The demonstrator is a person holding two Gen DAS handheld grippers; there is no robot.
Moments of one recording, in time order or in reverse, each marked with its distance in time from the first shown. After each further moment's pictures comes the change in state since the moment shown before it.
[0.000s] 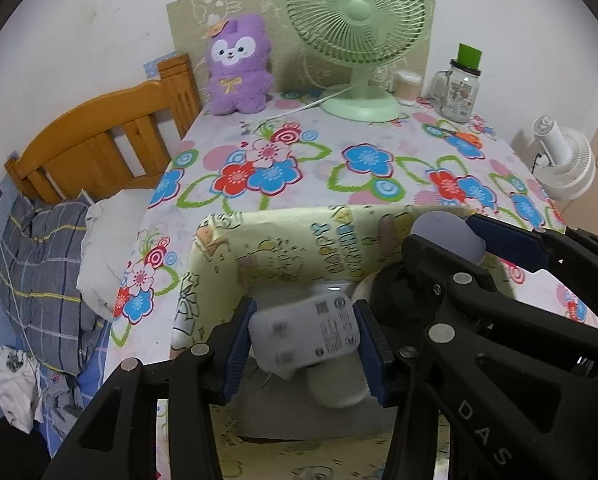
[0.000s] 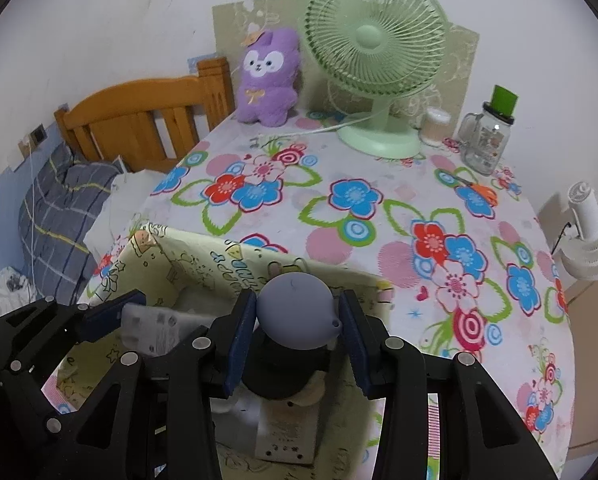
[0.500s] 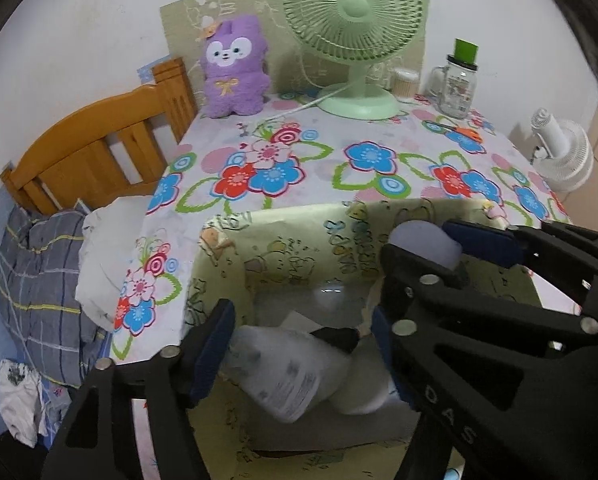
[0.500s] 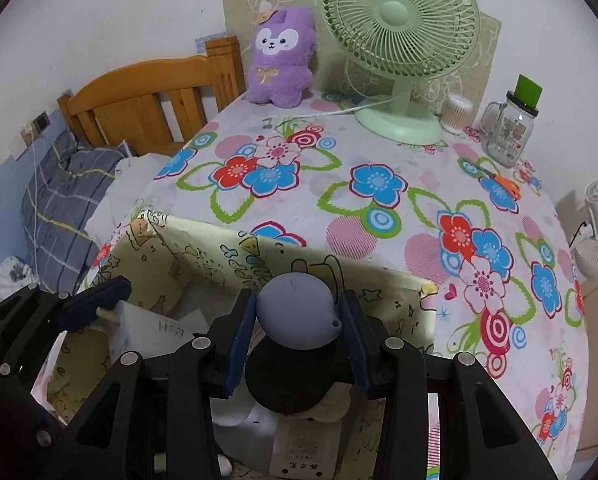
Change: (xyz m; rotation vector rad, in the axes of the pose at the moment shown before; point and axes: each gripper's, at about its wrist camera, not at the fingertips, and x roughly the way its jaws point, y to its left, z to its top) left arm 0.007 0.006 -0.002 0.043 -0.019 -0.023; right arm 0.028 0.010 0.002 -0.015 0.055 0.027
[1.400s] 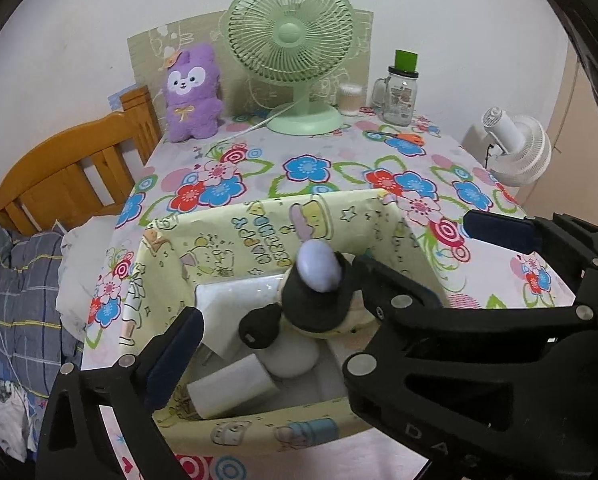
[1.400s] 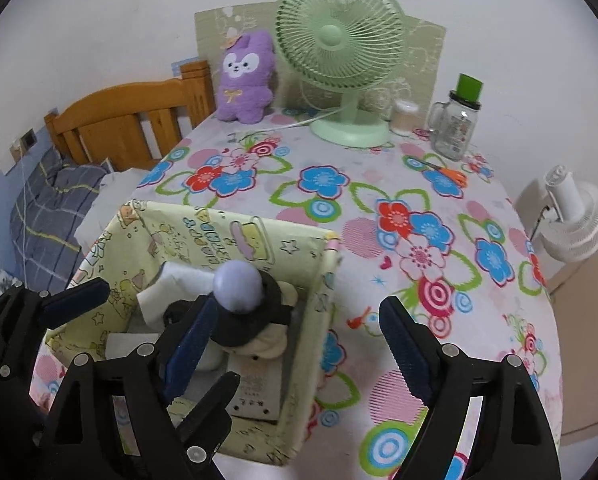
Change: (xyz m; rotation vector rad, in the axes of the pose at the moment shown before) left arm -0.038 -0.047 -0.019 0.057 -0.074 -0.086; right arm -0.058 -0.035 -0.039 0.054 -0.077 -0.087
